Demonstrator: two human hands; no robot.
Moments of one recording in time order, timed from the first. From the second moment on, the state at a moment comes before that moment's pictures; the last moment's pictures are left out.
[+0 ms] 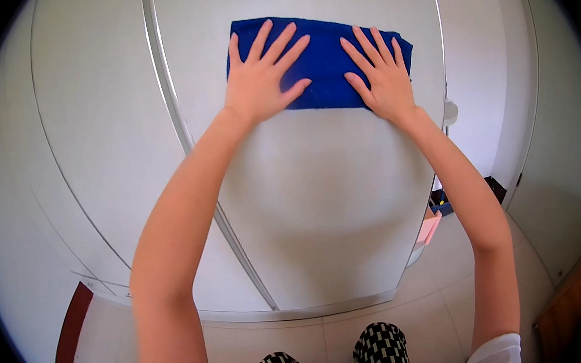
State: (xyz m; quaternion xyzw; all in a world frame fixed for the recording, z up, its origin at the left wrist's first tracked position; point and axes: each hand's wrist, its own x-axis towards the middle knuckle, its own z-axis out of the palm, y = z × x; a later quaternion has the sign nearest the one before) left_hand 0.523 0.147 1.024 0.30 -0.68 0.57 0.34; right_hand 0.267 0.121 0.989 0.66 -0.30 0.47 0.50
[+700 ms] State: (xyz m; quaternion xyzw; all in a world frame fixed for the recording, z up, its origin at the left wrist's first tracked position) left_hand 0.546 0.139 1.009 0.31 -0.61 0.64 0.35; right_hand 0.289 0.107 0.986 0.62 -0.23 0.50 0.56
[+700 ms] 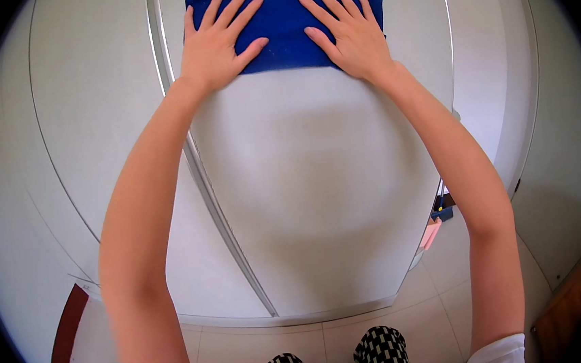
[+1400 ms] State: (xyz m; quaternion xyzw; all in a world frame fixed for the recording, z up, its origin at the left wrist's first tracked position) left_hand 0.586 0.148 0.995 0.29 -0.59 0.65 0.39; right_hand 0.329 0.133 0.989 0.66 -0.23 0.49 0.53
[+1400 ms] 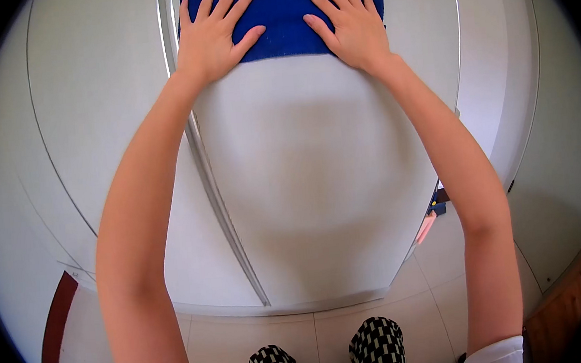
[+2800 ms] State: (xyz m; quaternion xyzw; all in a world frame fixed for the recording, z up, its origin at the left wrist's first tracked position) left_hand 0.611 0.158 0.966 0.43 -0.67 0.50 0.35; right_hand 0.358 0.126 0.982 0.73 -0.25 0.41 0.48
